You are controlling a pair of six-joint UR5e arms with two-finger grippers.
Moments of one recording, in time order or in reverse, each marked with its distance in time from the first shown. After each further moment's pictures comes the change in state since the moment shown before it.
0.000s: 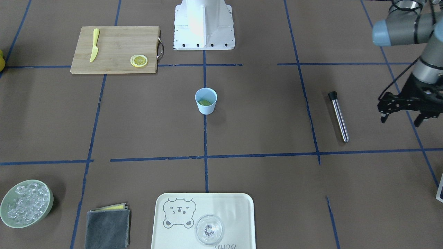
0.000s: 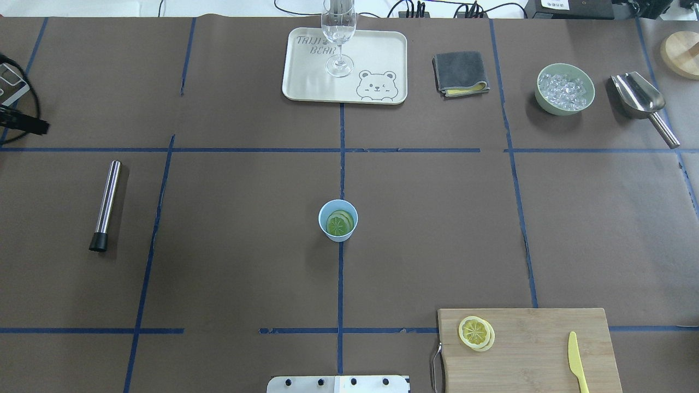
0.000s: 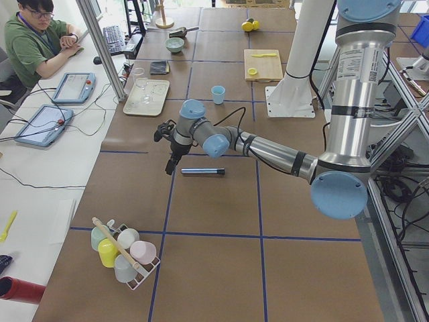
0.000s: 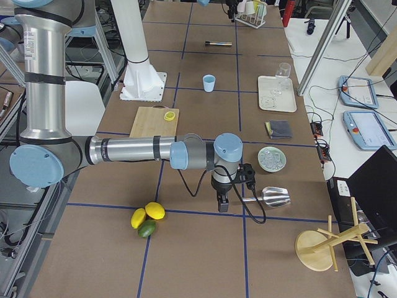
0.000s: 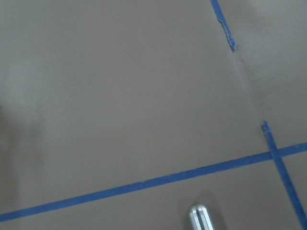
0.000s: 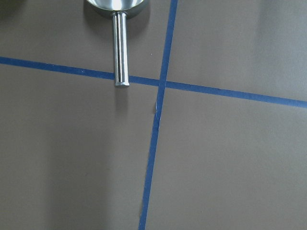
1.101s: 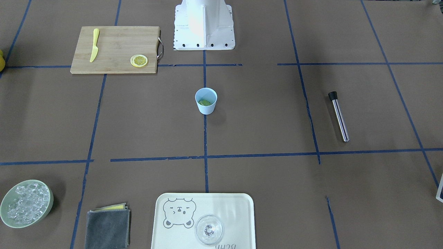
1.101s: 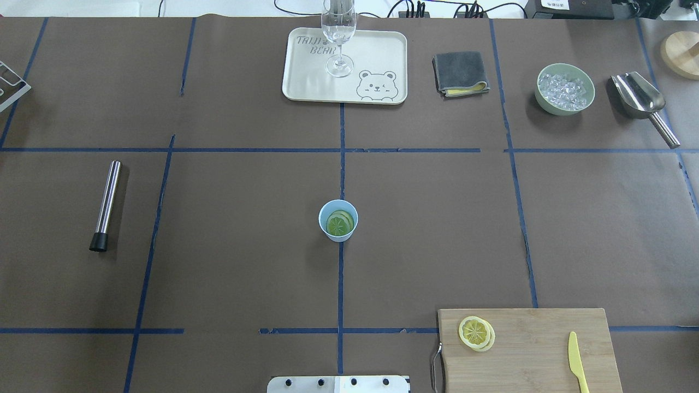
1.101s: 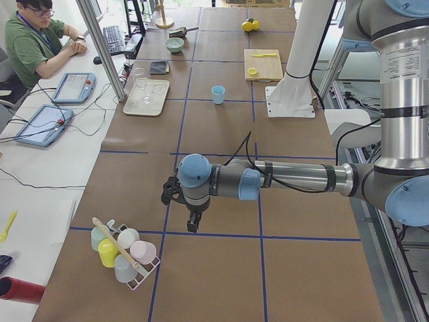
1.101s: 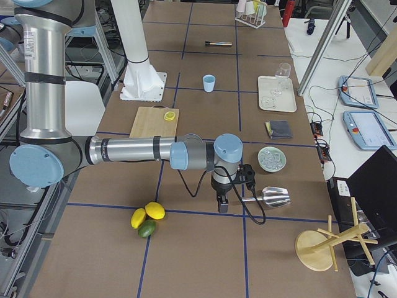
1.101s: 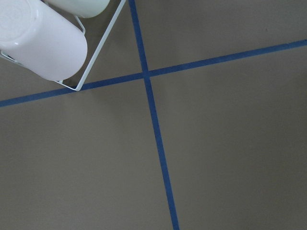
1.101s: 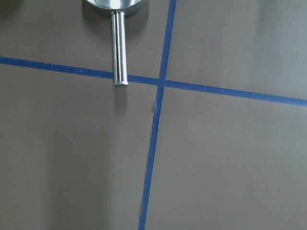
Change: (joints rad) left arm -0.363 0.168 0.037 0.330 -0.396 0.471; right arm 0.000 0.000 -0.003 0.001 0.001 0.003
